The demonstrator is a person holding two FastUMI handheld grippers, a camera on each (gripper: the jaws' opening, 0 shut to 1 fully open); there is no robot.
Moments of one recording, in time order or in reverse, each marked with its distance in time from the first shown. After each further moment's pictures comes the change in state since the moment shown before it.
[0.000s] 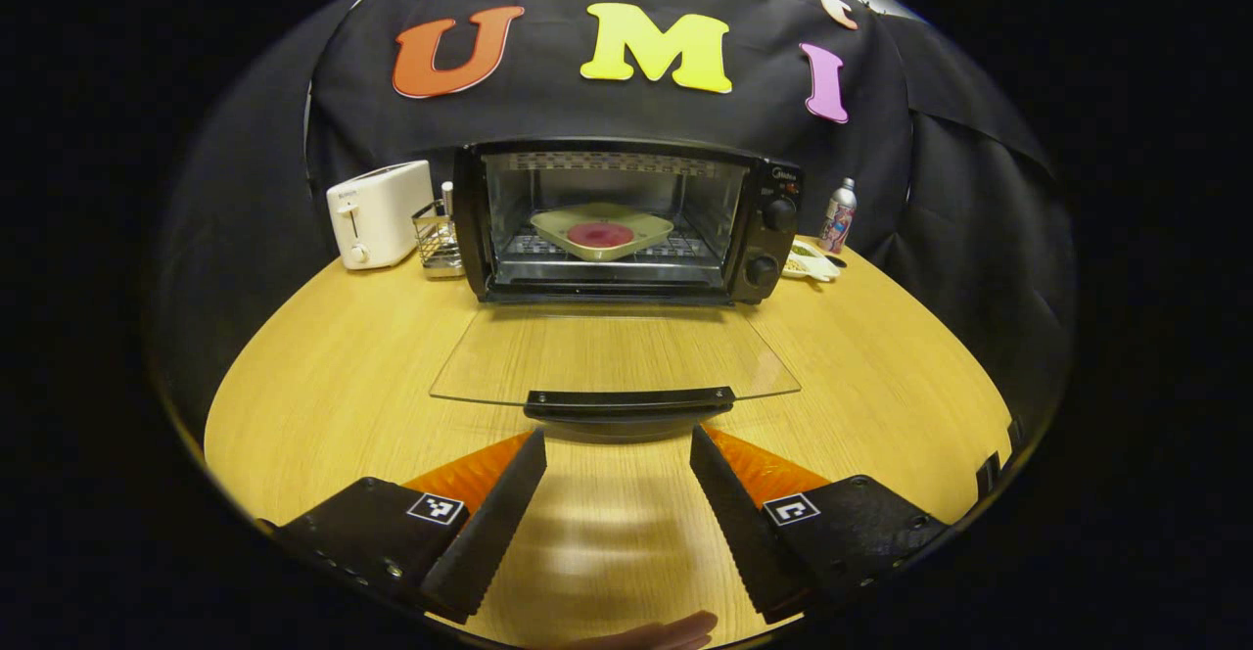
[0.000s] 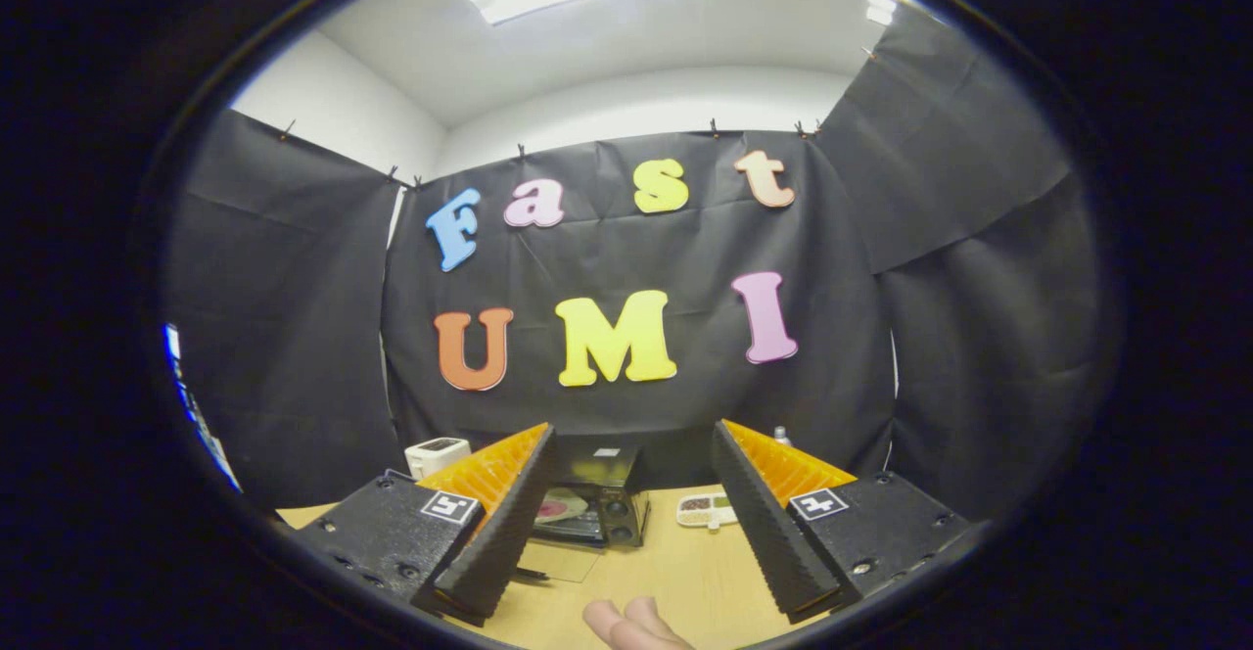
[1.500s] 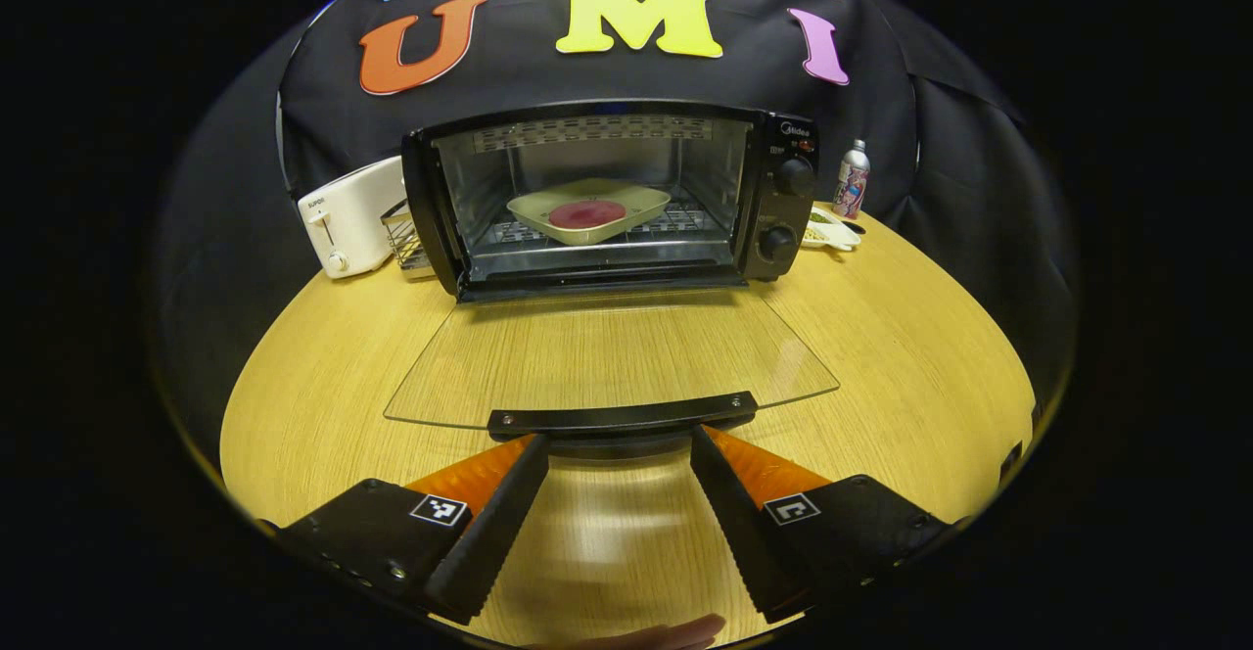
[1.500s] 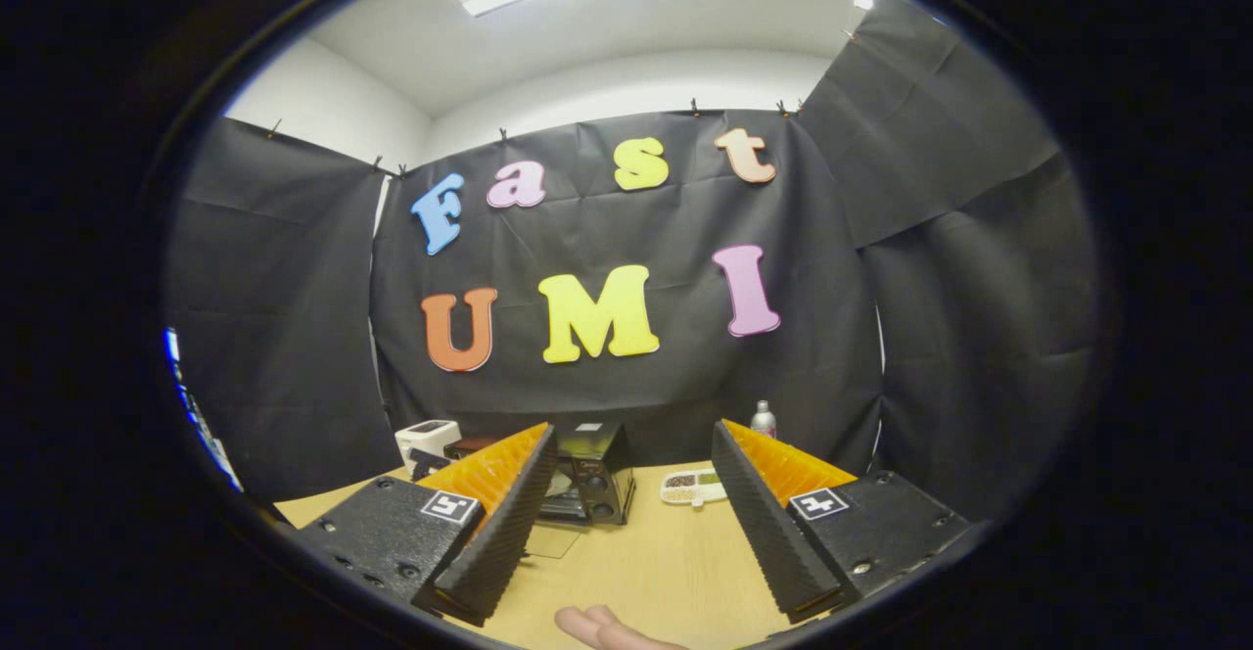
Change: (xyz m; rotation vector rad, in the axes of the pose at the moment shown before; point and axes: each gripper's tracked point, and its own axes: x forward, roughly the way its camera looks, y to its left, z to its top) left arm 0.032 0.001 0.011 0.063 0.048 0.043; right arm -0.011 -0.031 -0.024 0.013 0.060 -0.035
